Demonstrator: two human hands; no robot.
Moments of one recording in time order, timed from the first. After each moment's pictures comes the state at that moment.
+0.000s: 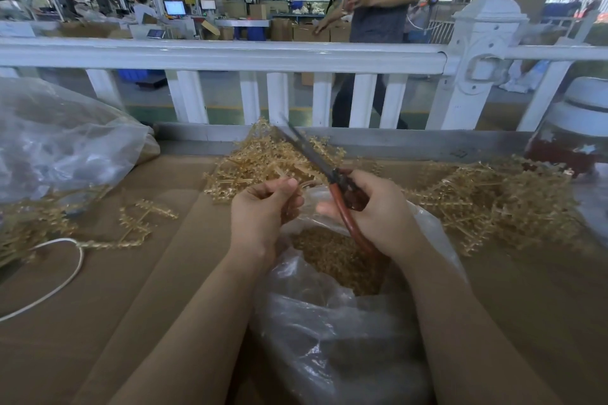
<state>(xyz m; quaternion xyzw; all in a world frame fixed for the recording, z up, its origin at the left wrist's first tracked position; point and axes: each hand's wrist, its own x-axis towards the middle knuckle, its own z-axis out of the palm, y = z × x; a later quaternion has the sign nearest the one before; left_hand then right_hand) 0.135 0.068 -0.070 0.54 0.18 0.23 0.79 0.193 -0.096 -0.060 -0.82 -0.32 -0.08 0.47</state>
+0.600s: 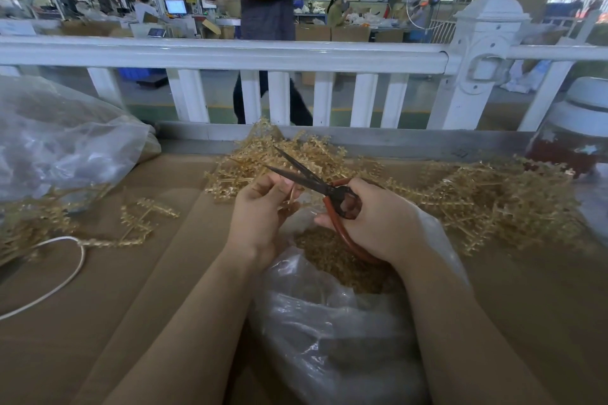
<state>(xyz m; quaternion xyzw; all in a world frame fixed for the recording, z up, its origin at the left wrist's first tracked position) 0.133 0.071 -0.071 0.54 0.09 0.21 0.81 0.188 -0.102 -0.051 -0.92 -0.31 -0.05 0.25</state>
